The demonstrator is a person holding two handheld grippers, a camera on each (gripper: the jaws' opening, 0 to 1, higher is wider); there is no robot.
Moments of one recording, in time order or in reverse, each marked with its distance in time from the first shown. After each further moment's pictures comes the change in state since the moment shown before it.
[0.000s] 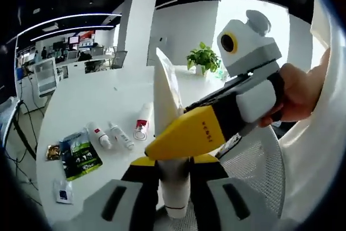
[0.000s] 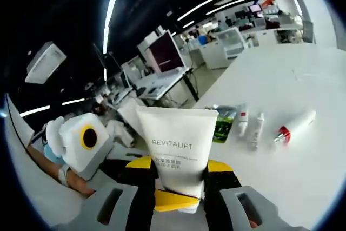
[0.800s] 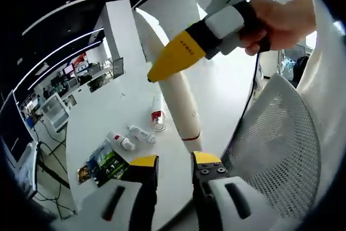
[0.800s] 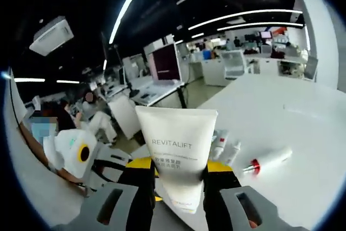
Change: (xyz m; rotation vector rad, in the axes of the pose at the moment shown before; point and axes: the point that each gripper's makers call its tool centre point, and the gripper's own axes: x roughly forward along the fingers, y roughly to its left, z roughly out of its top) left arm -0.004 0.028 -0.033 0.339 0.154 0.127; right arm -0.025 -0.035 0.039 -0.213 -0.064 -0.102
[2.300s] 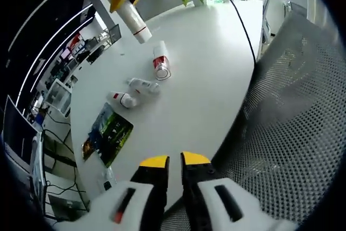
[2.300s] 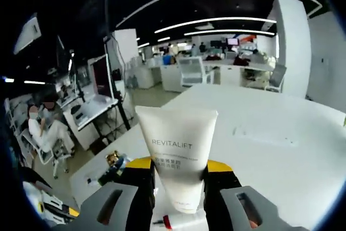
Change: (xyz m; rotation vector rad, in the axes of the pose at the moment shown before) left arm 0.020 0.013 -0.076 0.077 0.332 0.046; right arm 0.062 -0.199 0.096 0.003 -0.031 -0.326
